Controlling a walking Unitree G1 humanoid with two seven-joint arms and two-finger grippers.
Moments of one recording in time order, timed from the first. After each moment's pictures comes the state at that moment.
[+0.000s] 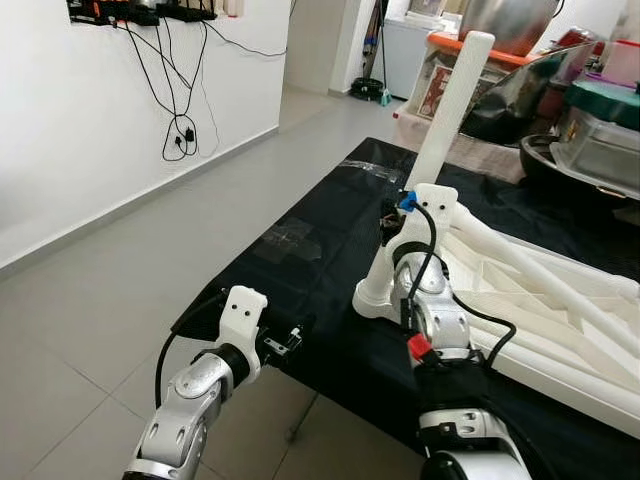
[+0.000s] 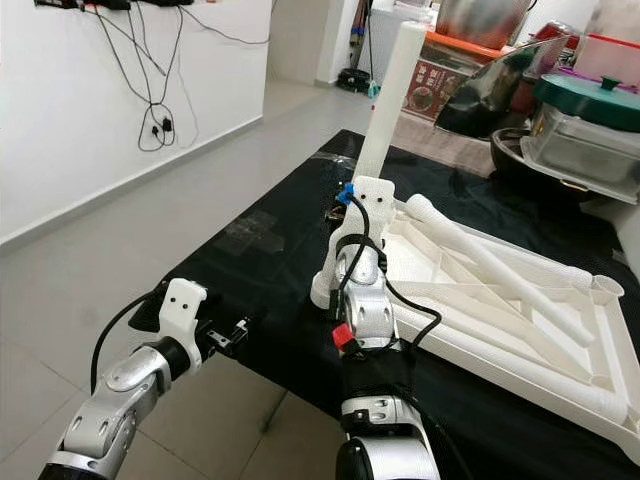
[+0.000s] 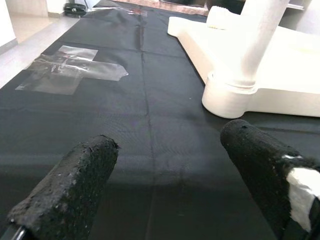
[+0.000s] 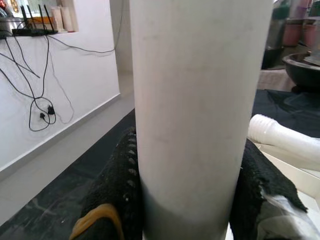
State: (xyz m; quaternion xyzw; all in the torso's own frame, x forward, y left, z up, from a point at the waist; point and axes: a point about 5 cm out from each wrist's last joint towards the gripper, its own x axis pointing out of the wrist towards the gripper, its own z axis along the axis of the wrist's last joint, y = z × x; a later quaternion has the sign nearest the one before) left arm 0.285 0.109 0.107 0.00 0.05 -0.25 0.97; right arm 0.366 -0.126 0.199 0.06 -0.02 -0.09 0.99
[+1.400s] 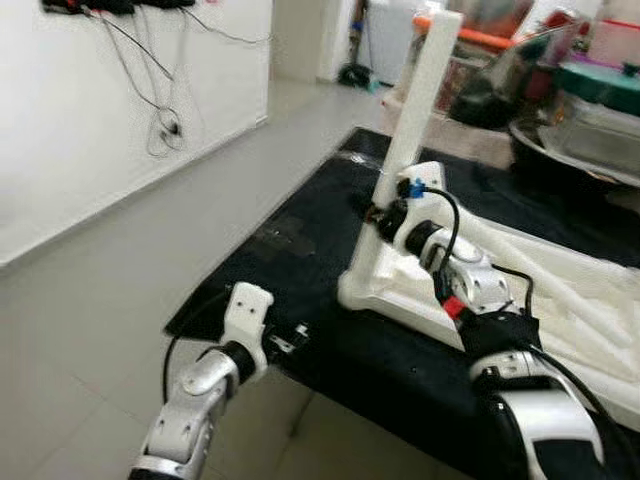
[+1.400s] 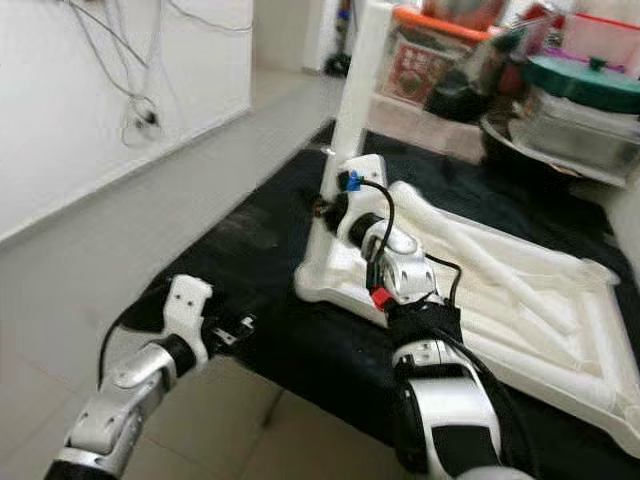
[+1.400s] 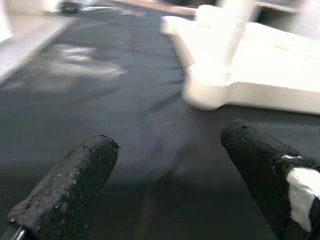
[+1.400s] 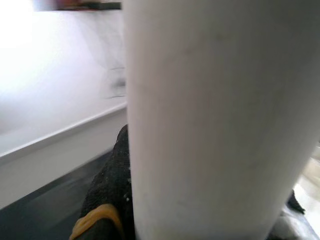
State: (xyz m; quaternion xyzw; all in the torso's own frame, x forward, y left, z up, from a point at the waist) left arm 0.286 0.105 0.108 -0.01 0.05 -0.26 0.97; right arm 0.399 -0.177 0.207 0.02 -0.01 0.03 1.00
